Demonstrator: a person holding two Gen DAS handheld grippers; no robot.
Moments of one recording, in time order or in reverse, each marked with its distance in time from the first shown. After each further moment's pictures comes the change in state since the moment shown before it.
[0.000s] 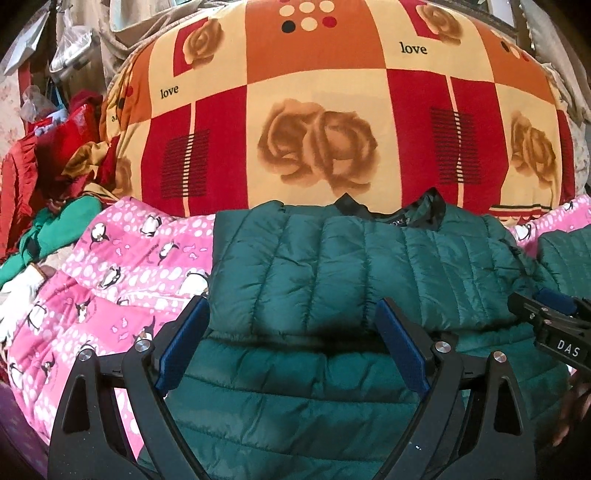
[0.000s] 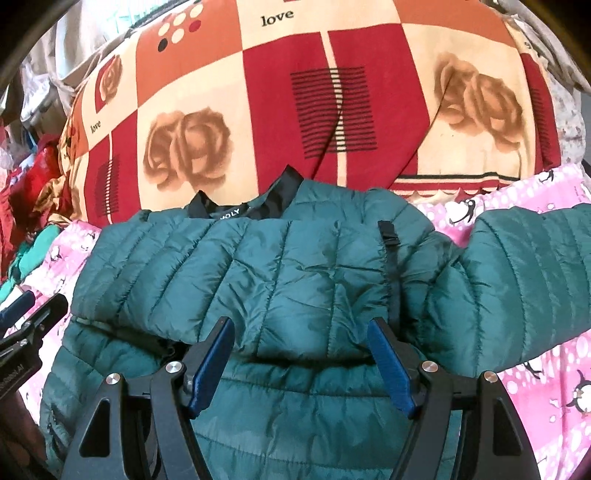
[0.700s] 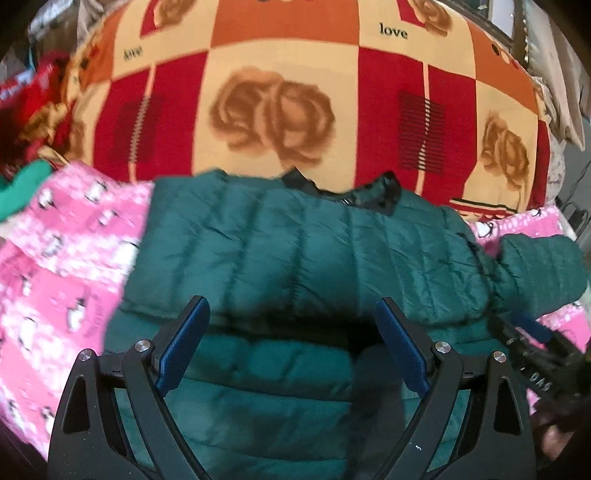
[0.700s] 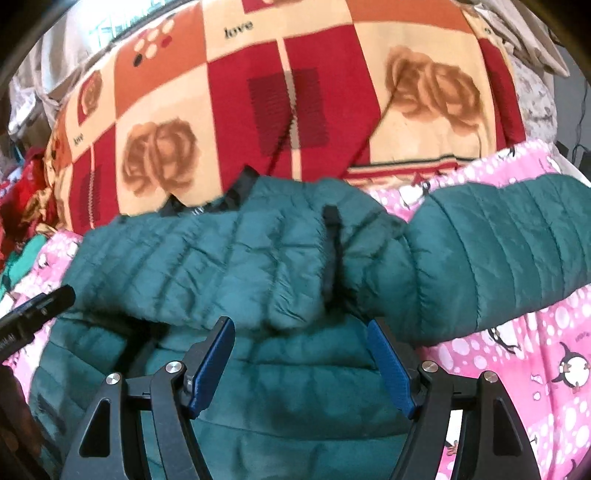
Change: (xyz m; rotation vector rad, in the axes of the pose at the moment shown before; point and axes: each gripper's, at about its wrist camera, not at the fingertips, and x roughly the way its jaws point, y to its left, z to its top) left arm 0.023 -0.028 -0.001 -0.083 0.127 -0.206; right arm -0.007 -0.040 -0.025 0.043 -0.007 -0.060
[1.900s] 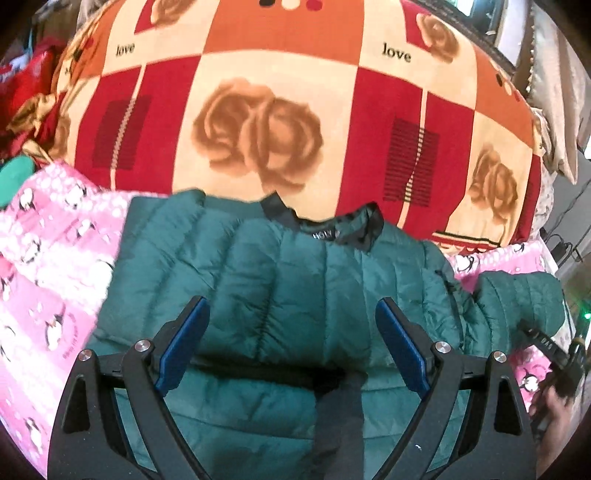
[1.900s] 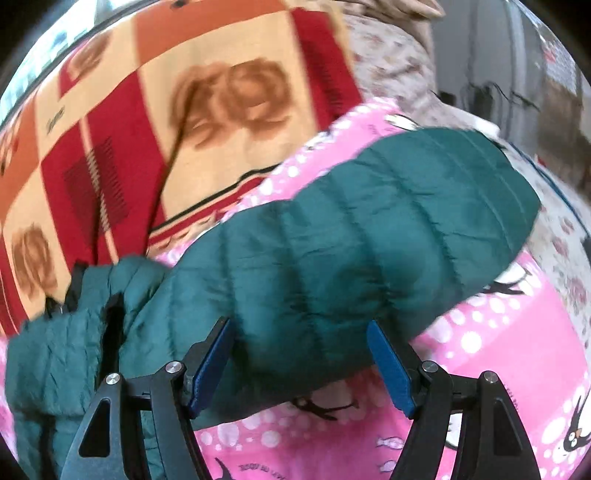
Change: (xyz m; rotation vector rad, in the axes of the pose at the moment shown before) left arm -0.002 -0.005 0.038 -0.055 -0.034 -0.071; right arm -0.026 -0.191 0.026 0.354 -0.081 -0.285
